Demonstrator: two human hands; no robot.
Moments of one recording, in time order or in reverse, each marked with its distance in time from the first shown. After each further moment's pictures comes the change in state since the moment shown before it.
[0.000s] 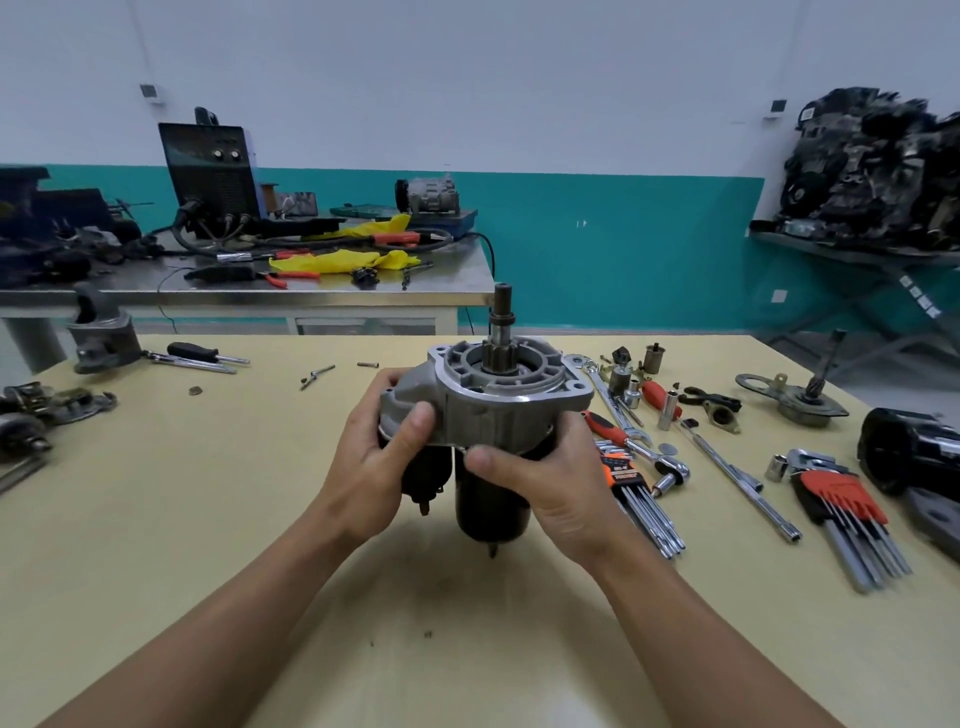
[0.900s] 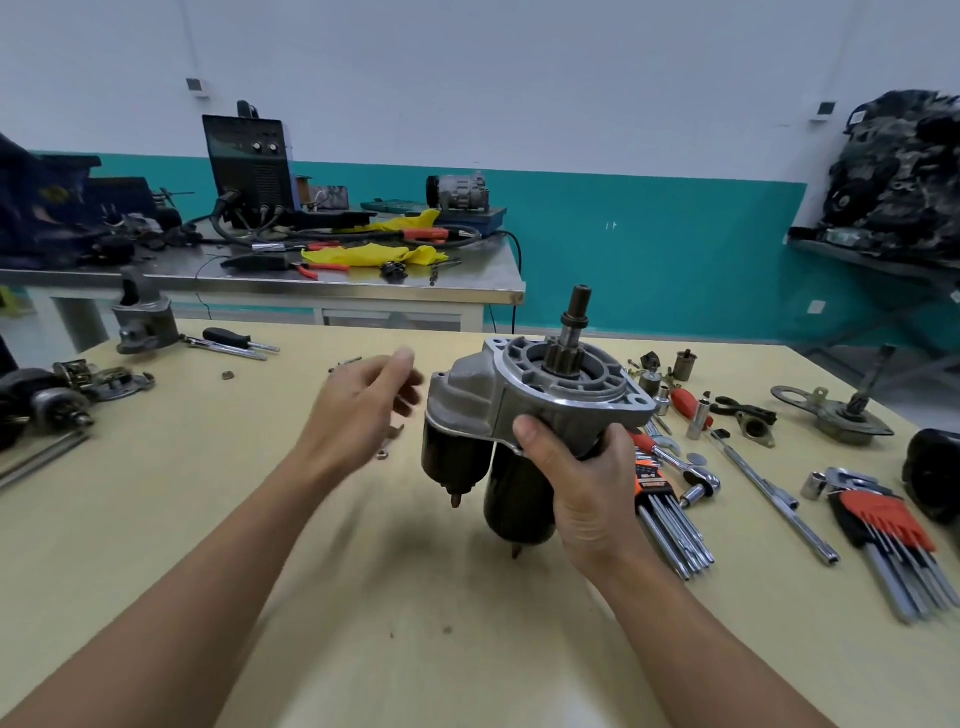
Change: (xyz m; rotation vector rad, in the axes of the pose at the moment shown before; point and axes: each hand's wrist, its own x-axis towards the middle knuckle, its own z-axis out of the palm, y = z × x) left_hand 0.027 0.002 -0.042 0.391 0.204 -0.305; right_hand -0.004 0.012 0.013 0.025 0.297 -0.150
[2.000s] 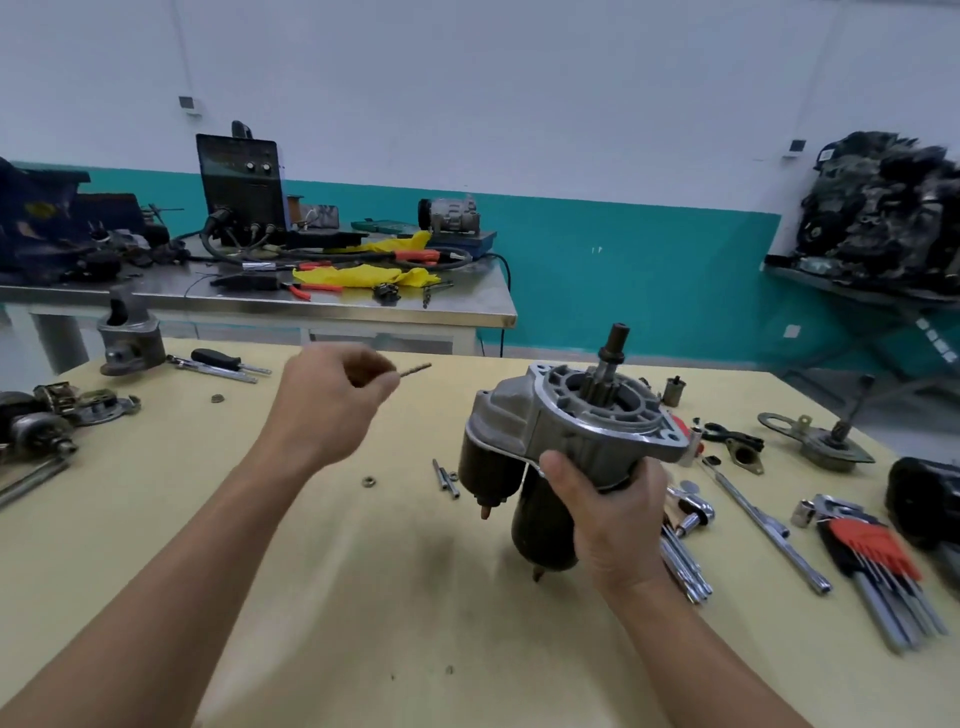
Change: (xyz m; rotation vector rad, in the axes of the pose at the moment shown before) left_hand 0.013 0.031 -0.030 0.363 0.181 0.147; right_hand 0.009 0.007 -0.020 -0.311 0.123 -0.160
